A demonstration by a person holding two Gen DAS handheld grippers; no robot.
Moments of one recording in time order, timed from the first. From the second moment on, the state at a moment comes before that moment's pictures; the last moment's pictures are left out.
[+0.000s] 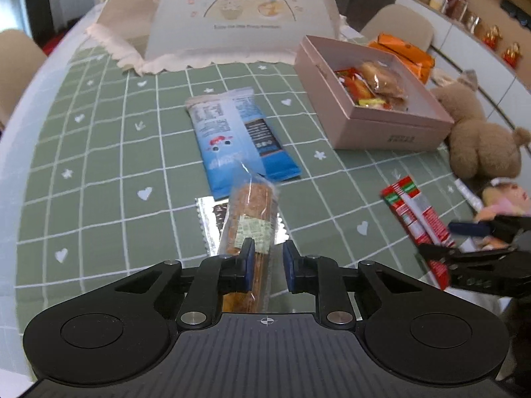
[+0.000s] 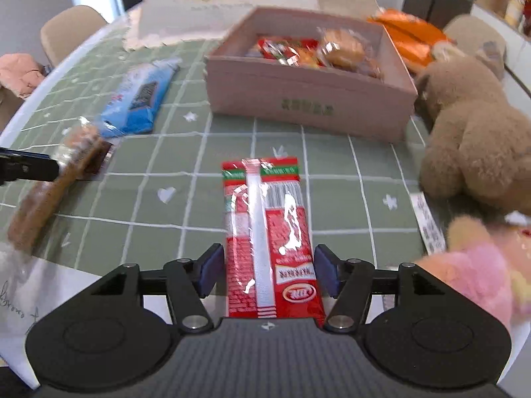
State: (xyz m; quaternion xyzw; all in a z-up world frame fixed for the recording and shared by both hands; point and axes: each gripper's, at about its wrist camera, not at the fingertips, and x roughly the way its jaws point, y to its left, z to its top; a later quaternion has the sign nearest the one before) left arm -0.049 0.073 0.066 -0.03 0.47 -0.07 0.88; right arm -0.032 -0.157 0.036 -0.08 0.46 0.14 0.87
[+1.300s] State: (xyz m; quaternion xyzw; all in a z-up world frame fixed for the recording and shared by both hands) left arm -0.038 0.054 0.043 -0.14 0.48 -0.07 0.86; right arm -0.071 -0.113 0.030 -0.26 0.40 0.28 0.83
